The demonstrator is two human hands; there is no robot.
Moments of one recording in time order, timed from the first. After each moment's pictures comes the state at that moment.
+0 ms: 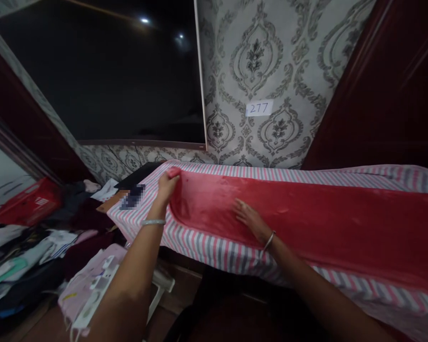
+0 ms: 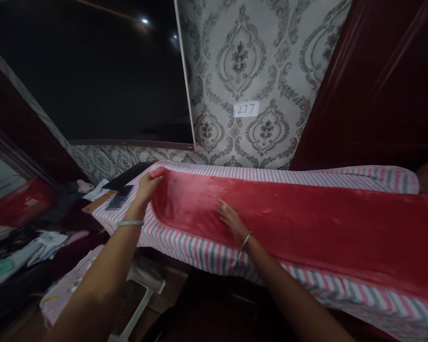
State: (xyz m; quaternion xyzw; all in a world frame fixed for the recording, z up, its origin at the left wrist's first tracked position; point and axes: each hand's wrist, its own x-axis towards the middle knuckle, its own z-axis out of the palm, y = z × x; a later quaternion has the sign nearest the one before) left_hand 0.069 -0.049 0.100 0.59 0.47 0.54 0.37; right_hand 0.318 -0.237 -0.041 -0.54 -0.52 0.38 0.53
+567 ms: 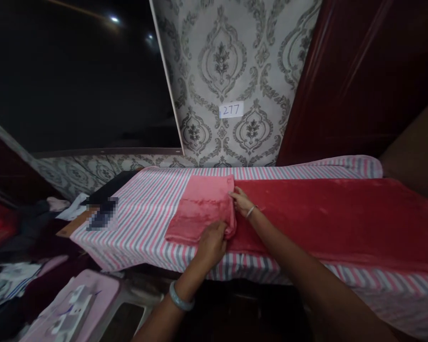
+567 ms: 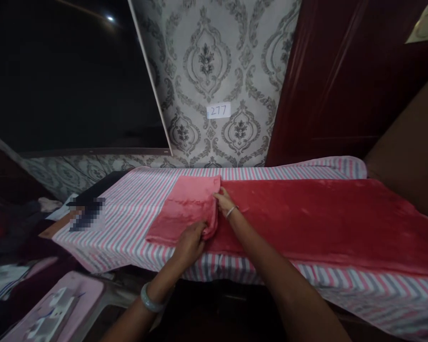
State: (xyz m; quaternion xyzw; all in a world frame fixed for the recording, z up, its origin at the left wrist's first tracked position) left_hand 0.173 -0.214 -0.016 0.93 0.24 0.23 0.17; right_hand 0.384 -0.179 -0.020 -0.55 -0.29 0.41 0.67
